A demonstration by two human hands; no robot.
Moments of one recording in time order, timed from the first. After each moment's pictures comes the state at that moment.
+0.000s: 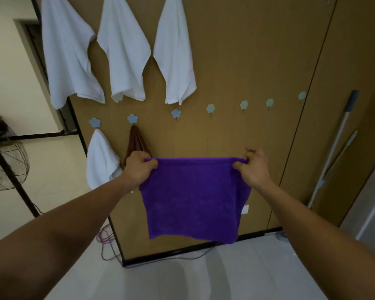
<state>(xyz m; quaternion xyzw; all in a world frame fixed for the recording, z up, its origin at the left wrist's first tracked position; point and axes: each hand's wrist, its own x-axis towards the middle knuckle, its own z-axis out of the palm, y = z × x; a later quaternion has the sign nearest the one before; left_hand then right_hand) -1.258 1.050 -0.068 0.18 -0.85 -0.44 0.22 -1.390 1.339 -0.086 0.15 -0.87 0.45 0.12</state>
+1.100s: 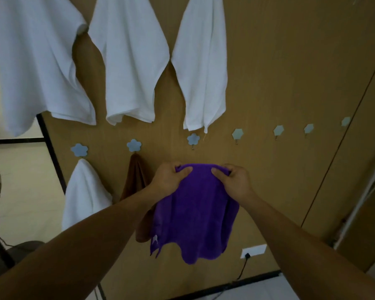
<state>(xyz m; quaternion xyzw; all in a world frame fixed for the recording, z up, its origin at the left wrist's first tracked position) -1.466 0.936 -0.073 0.03 -0.84 -0.50 0.19 -1.551 1.129 -0.088 0.21 -0.80 0.57 0.04</state>
